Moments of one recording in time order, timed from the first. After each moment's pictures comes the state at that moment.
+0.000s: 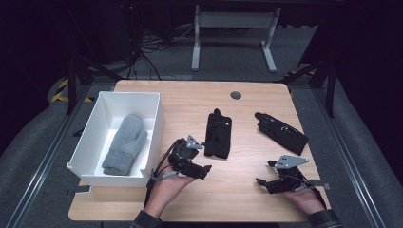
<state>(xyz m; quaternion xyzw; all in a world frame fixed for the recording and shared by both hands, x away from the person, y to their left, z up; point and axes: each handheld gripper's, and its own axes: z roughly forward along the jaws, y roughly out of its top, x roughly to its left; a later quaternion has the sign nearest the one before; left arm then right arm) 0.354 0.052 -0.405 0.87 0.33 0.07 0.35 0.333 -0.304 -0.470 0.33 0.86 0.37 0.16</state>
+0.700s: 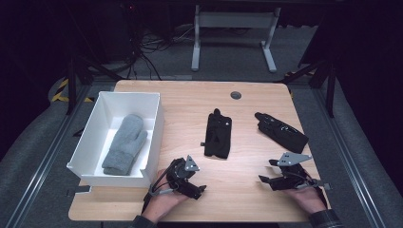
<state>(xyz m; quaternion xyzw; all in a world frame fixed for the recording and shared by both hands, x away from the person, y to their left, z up) 0.336 0.063 -0.470 0.90 0.27 0.08 0.31 0.337 -0.310 -0.455 0.32 0.86 0.36 0.16</state>
